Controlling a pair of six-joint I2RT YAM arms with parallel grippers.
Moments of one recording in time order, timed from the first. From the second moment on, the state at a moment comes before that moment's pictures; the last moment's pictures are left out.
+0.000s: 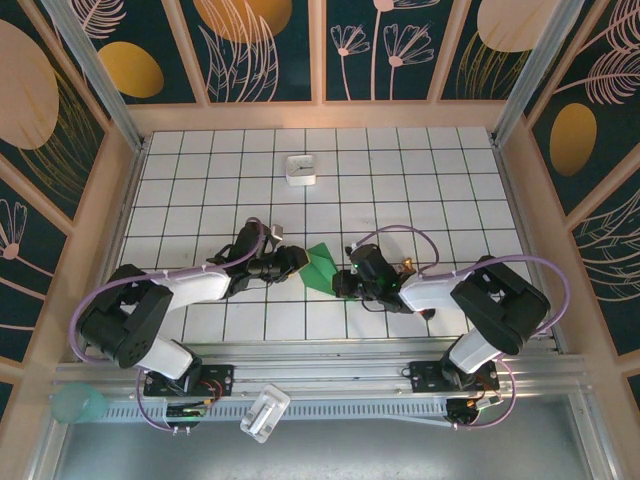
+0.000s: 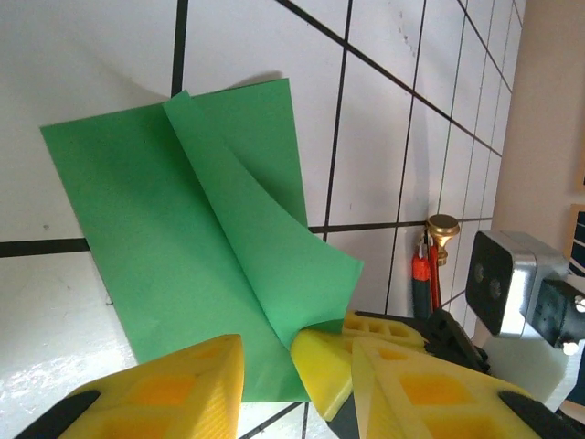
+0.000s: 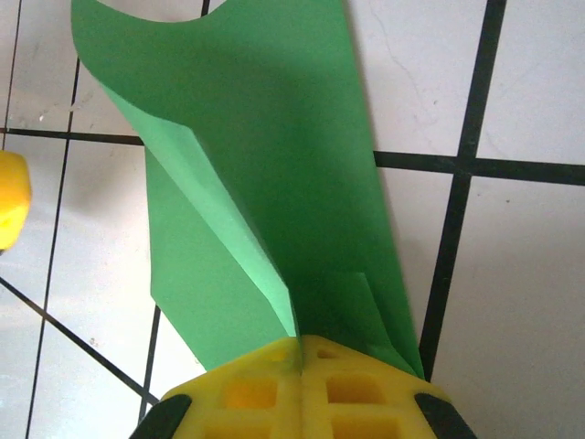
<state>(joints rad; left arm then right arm) -0.59 1.51 0.59 0.22 0.42 -1.08 0.81 1.55 0.50 0.28 -0.16 0.77</state>
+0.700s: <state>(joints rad) -0.63 1.61 0.68 0.22 0.50 -1.01 0.75 1.58 0.51 0.28 -0.30 0.84</state>
